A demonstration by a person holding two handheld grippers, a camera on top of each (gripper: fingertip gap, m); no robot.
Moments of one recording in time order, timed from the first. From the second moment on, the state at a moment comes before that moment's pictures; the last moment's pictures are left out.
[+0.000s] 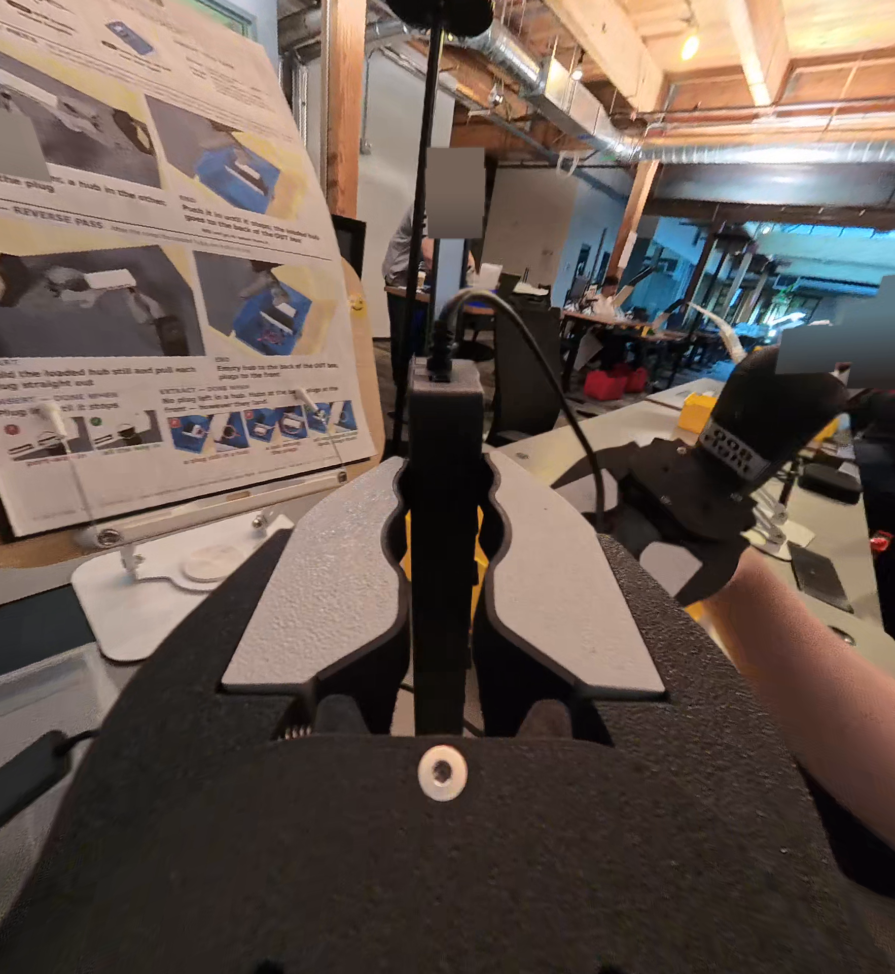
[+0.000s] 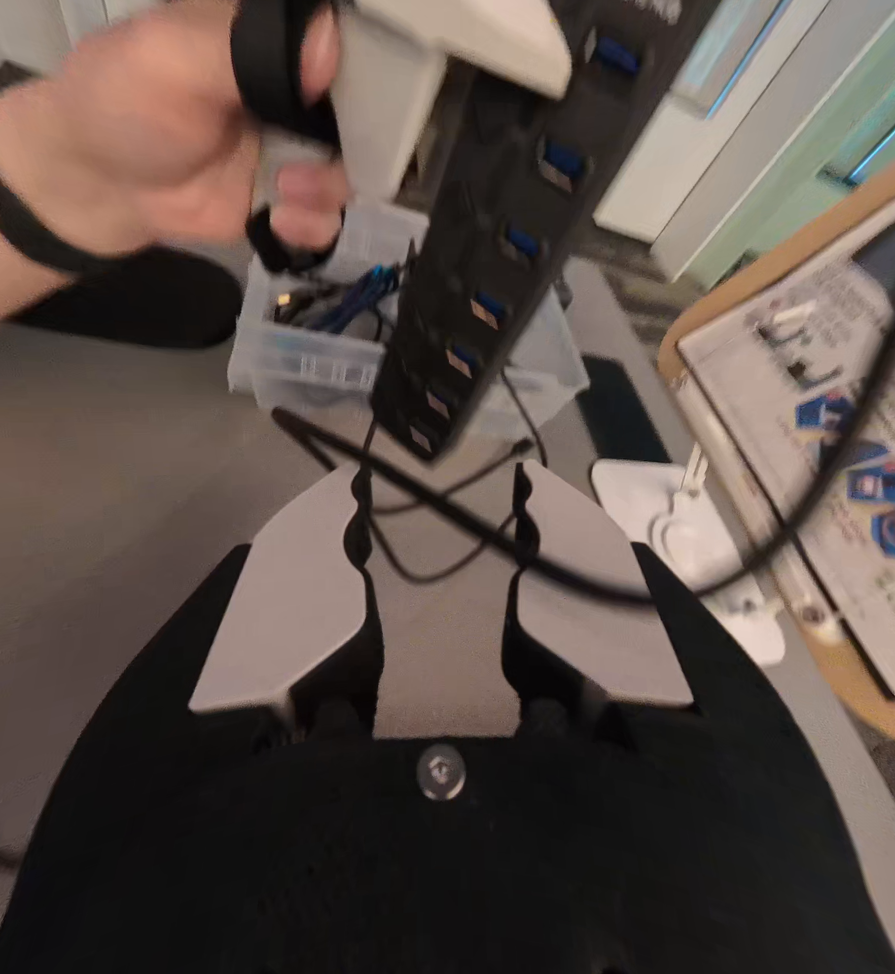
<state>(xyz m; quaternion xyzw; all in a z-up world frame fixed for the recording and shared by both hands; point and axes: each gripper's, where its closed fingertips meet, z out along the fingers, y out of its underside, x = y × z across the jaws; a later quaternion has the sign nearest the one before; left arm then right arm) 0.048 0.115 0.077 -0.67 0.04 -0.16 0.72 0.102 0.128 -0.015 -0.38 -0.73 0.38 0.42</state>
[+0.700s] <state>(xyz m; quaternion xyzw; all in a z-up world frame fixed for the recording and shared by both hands) 0.114 0.097 0.048 -0.73 0.19 -0.14 0.64 0.136 0.106 0.044 -0.43 -0.69 0.43 0.39</state>
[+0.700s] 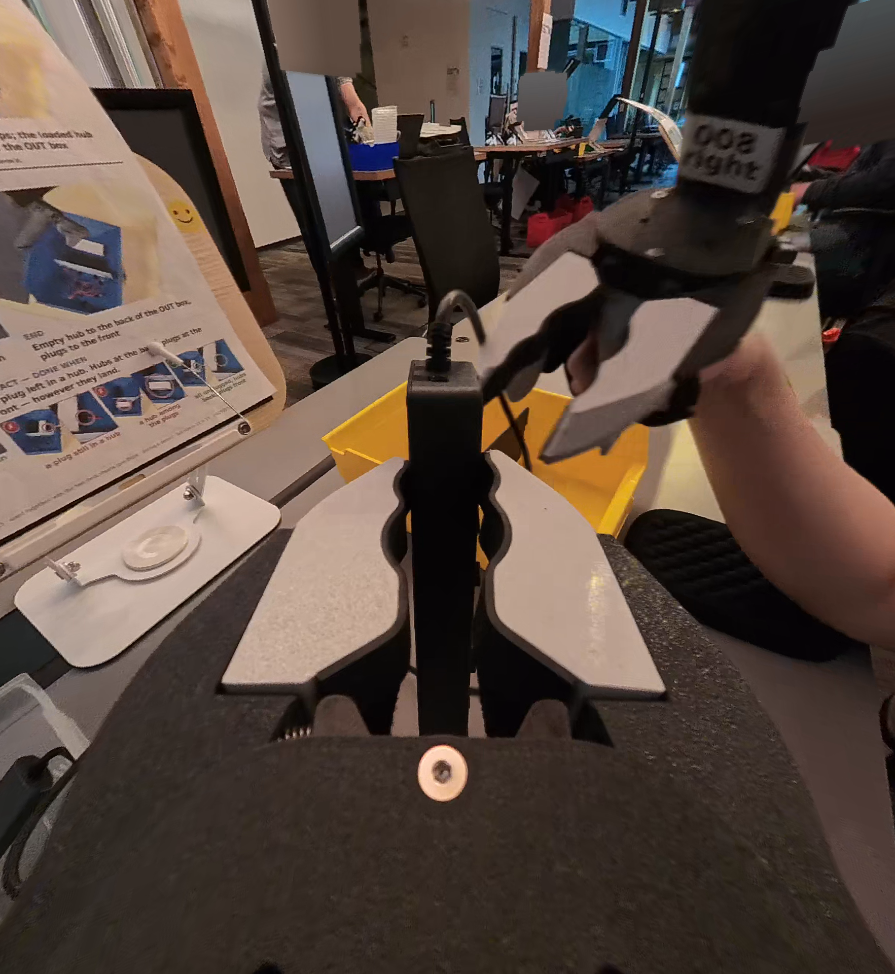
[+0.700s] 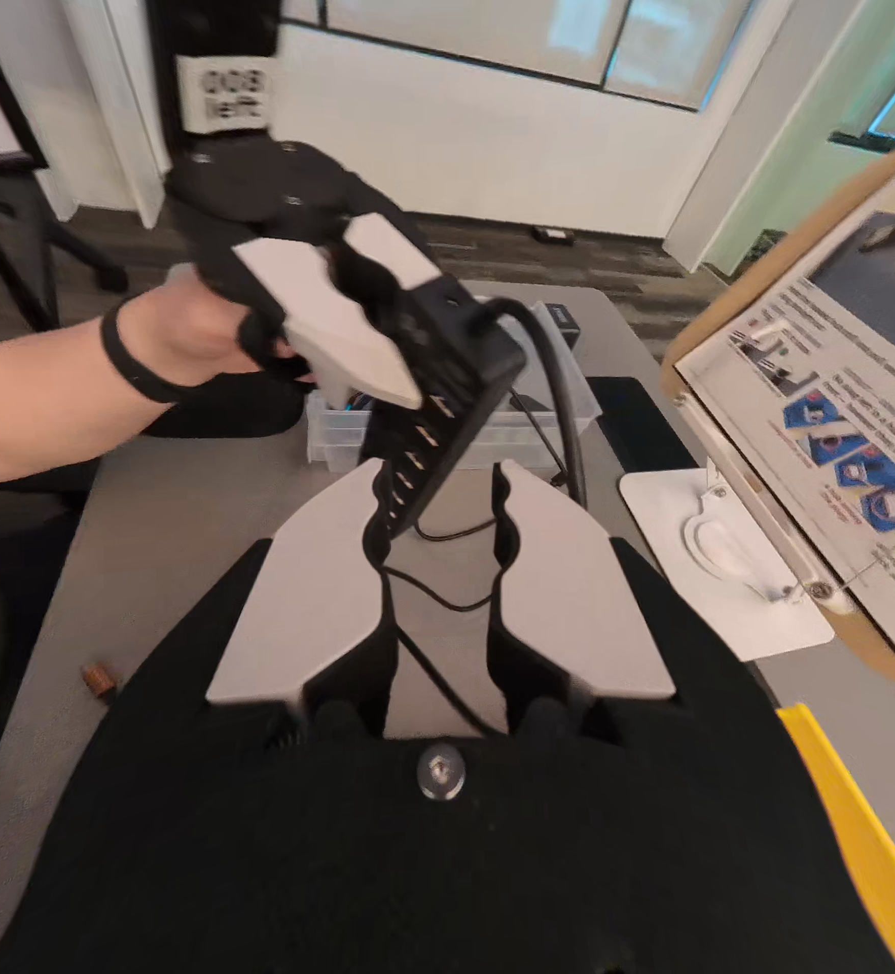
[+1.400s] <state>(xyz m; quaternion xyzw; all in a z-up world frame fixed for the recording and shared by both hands) 0.152 0.087 0.032 -0.73 0.25 -0.24 0.59 0.135 0.083 0.052 -0.32 -0.64 0.64 0.27</state>
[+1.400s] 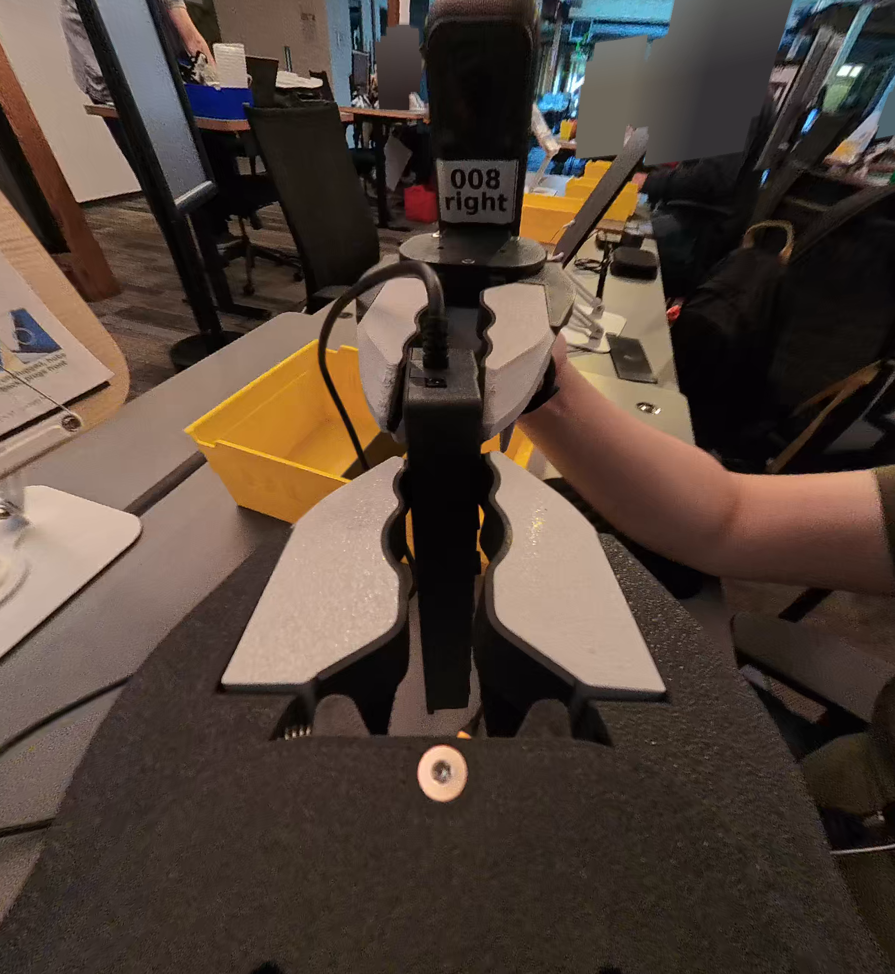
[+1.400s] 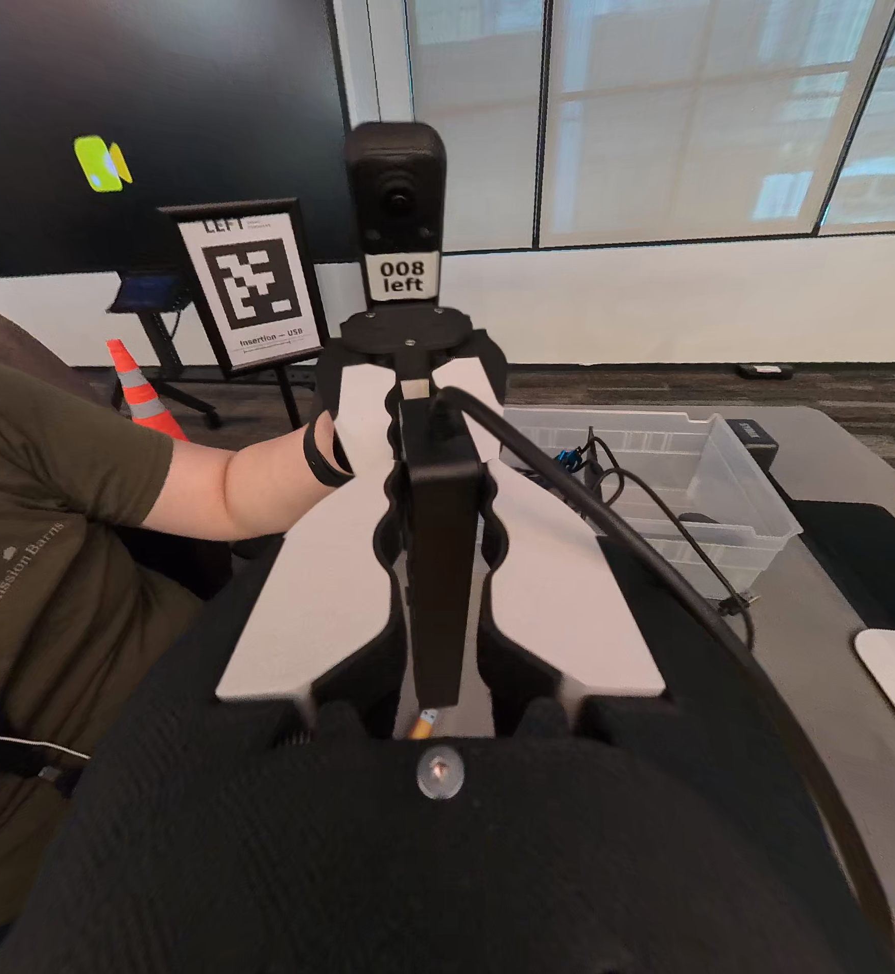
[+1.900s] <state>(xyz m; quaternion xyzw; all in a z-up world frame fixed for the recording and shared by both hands) 0.147 0.080 -0.032 -0.74 0.21 -0.31 0.56 0.125 0.106 0.069 -0.36 -0.55 0.70 0.27</state>
